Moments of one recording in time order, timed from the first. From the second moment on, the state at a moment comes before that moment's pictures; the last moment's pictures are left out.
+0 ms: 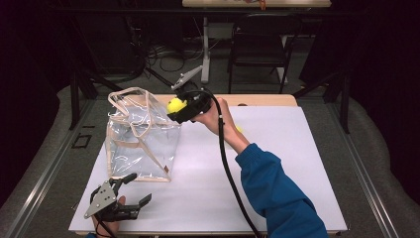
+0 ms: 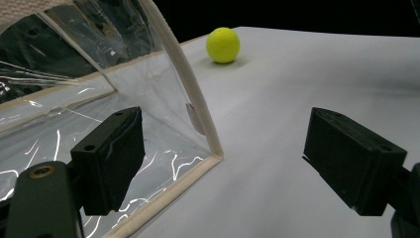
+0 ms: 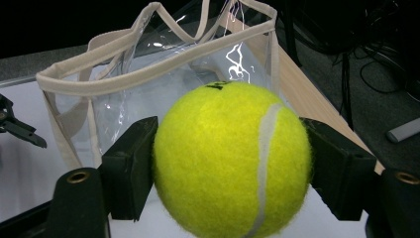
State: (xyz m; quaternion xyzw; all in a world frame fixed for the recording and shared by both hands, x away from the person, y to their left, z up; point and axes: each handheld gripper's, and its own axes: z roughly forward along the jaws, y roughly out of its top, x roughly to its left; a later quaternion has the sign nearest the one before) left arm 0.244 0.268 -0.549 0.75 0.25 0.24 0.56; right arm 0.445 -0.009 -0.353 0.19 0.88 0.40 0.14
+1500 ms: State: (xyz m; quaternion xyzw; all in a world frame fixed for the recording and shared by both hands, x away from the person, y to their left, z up) left arm 0.243 0.268 -0.548 0.75 0.25 0.24 0.56; right arm 0.452 0.009 -0.347 0.19 0.88 0.41 0.13
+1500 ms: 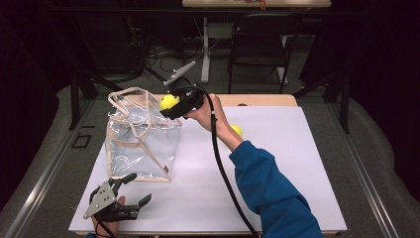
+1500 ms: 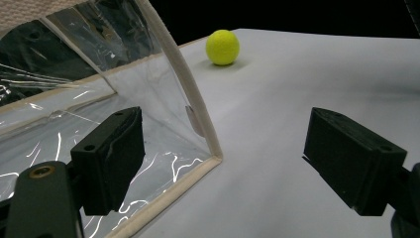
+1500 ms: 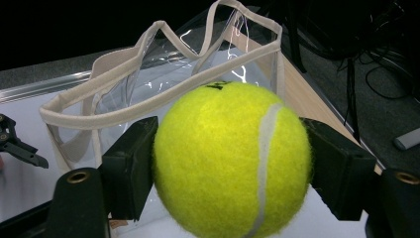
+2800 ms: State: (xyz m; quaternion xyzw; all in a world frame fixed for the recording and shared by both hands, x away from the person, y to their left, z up) left arm 0.242 0.268 -0.547 0.75 0.25 0.24 0.56; right arm 0.450 0.027 -0.337 0.18 0.87 0.43 0.15
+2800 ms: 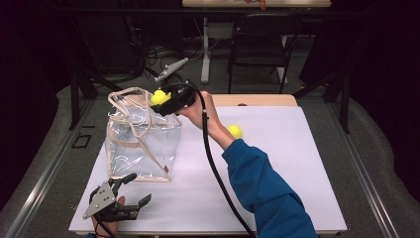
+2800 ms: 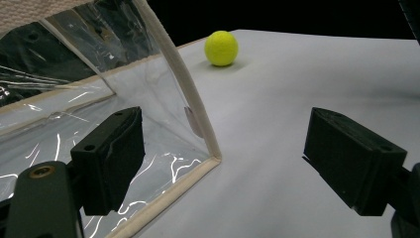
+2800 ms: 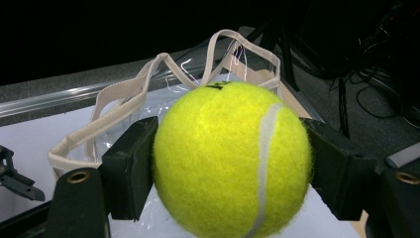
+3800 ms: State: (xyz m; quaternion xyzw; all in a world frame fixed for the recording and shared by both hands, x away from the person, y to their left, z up) left arm 0.242 0.269 -0.547 0.75 0.24 0.24 0.57; right arm 0.447 0.042 -0.333 0.18 0.86 0.46 0.17
